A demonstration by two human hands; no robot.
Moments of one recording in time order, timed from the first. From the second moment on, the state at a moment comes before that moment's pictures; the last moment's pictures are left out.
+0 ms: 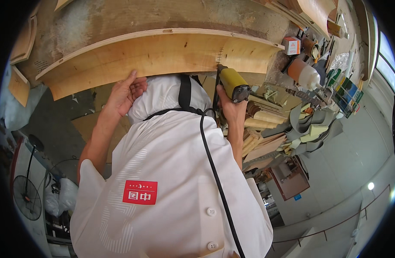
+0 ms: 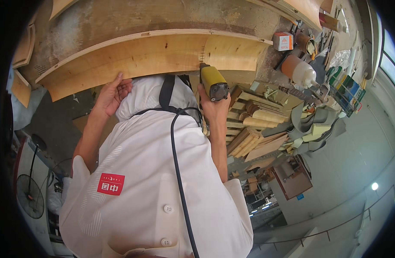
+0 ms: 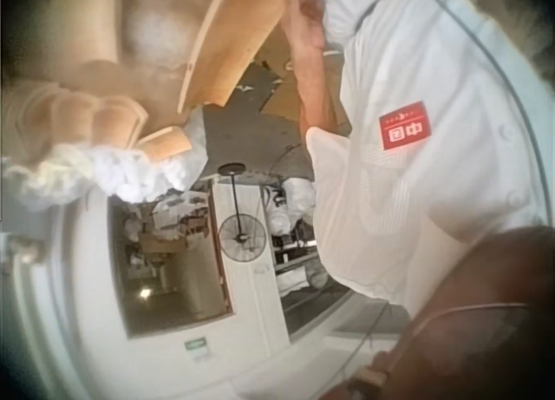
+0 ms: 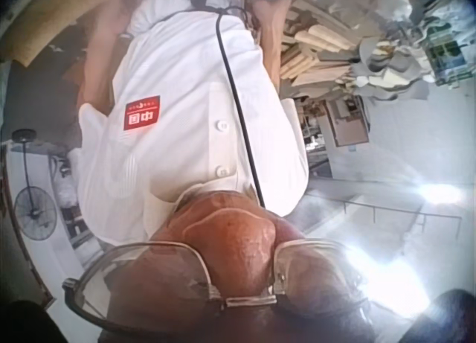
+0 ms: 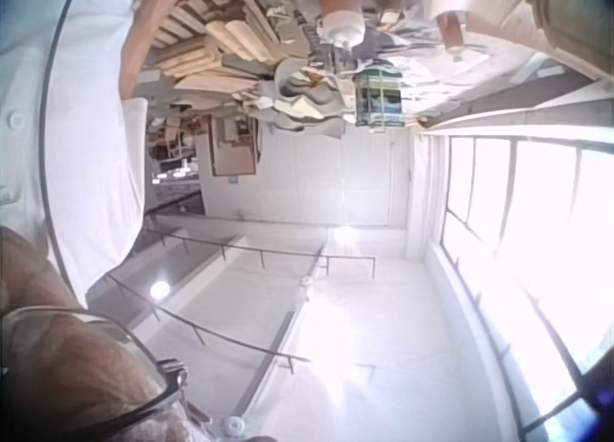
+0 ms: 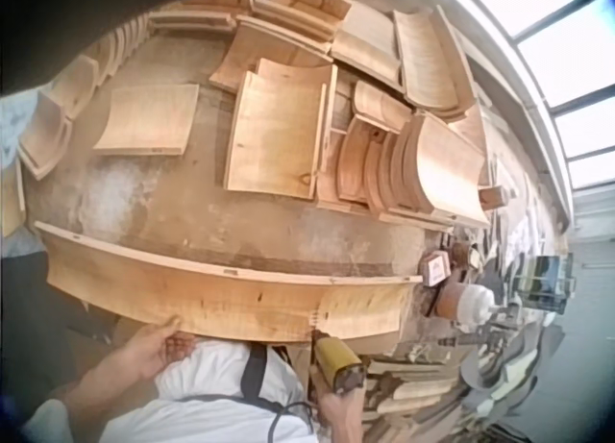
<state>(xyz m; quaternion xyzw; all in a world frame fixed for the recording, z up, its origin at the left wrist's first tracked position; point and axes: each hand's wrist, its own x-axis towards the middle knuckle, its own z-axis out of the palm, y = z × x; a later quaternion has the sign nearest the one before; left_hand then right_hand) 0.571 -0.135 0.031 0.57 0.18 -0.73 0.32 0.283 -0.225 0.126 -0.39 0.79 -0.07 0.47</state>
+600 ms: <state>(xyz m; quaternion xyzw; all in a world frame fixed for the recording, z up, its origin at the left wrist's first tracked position) 0.563 -0.131 0.025 0.59 0.16 -0.70 0.36 0.276 -0.233 0.119 -0.50 0.73 -0.10 0.46</state>
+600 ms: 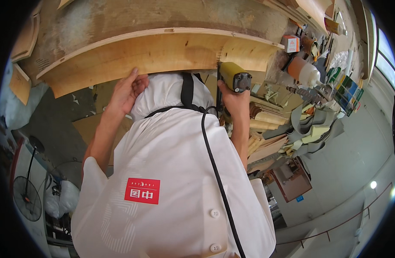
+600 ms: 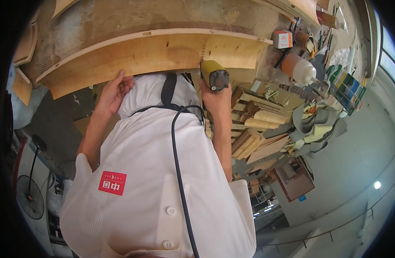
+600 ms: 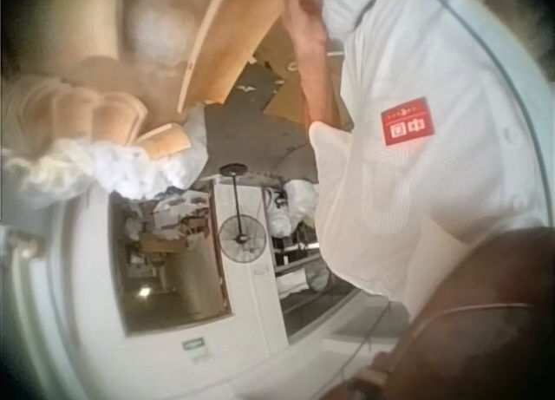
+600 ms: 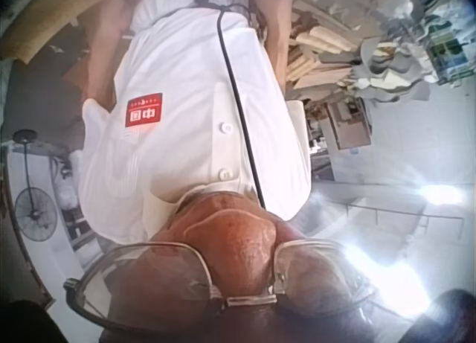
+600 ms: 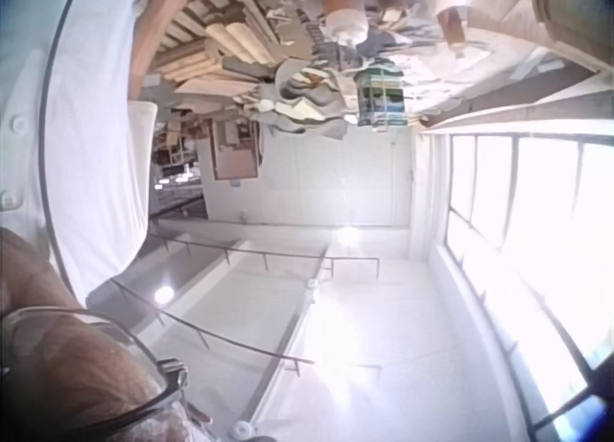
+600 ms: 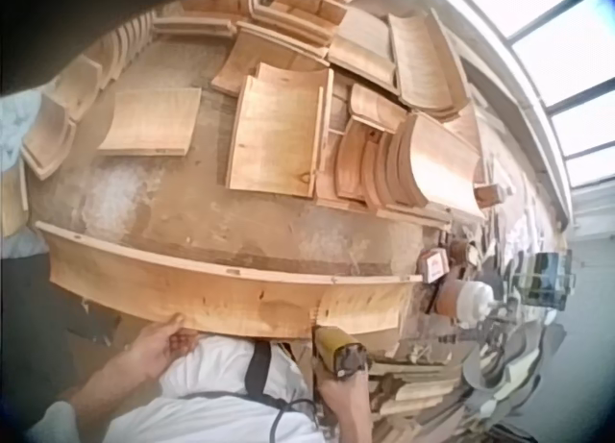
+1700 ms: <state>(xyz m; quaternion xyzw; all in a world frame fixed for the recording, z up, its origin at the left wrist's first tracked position) 0.628 -0.142 0.096 0.63 -0.06 -0.34 0.69 0.168 -0.175 0.146 -0.29 0.73 -0.53 0.33</state>
